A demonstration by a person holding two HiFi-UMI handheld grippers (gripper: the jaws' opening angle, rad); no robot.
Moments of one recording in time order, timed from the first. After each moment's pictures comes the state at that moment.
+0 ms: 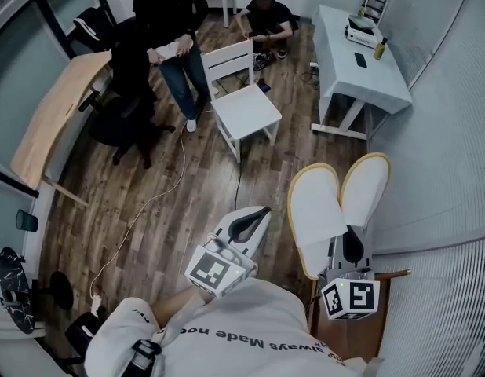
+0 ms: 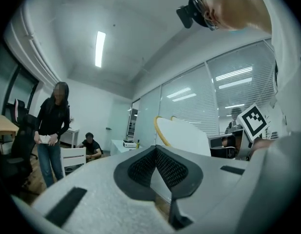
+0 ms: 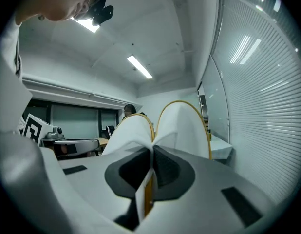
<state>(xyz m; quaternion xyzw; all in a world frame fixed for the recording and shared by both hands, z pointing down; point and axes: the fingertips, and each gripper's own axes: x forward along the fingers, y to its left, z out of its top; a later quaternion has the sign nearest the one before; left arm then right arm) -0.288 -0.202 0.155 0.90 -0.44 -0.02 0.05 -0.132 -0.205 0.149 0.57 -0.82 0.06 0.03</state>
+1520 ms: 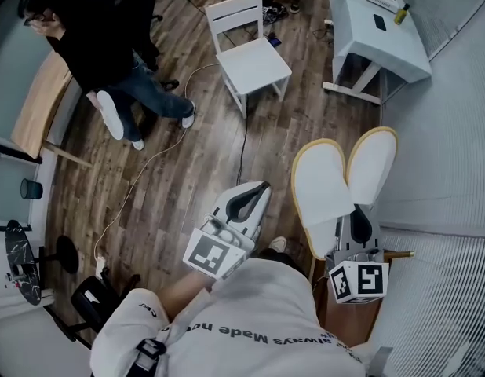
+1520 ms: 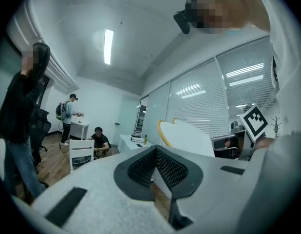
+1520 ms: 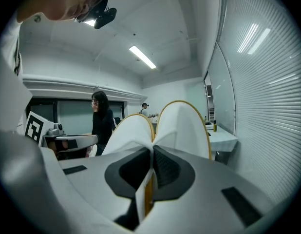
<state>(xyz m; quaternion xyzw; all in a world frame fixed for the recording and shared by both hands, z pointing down) -0.292 -0.204 0.182 0.87 -0.48 -0.02 0.08 -0.127 -0.216 0.181 0.53 -0.84 0.09 0.08</state>
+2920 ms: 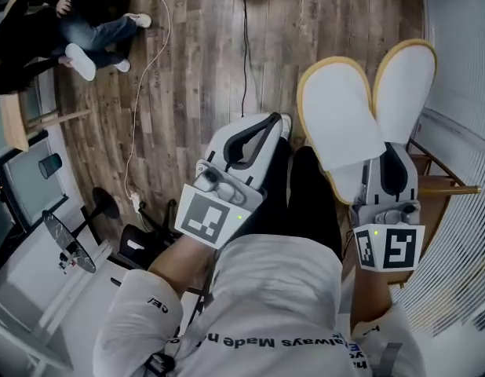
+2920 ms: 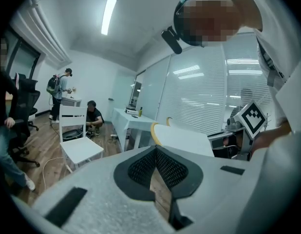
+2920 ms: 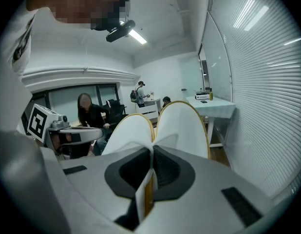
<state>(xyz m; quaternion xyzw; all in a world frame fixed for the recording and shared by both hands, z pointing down) -0.260 -0.240 0.446 0.89 -0.42 0.08 0.16 -0.112 -0.236 0.457 0.52 -0.82 0.19 0.15</state>
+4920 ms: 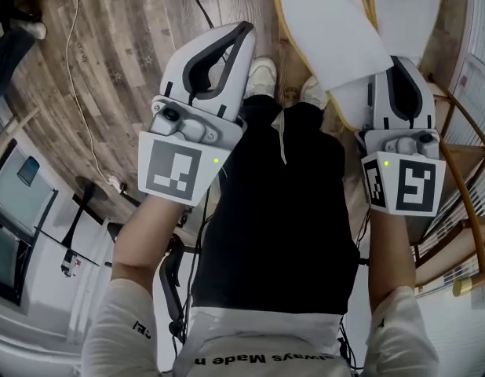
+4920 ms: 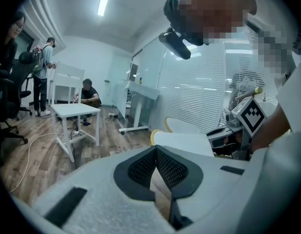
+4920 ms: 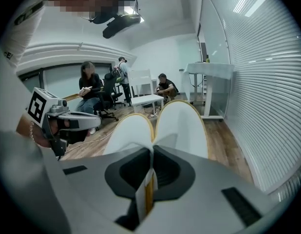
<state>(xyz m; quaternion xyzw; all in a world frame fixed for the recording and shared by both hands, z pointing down) -0.218 -0.253 0.844 0.90 -0.39 0.15 0.16 -0.068 -0.237 0.870 0.53 -0.80 0.21 0.20</state>
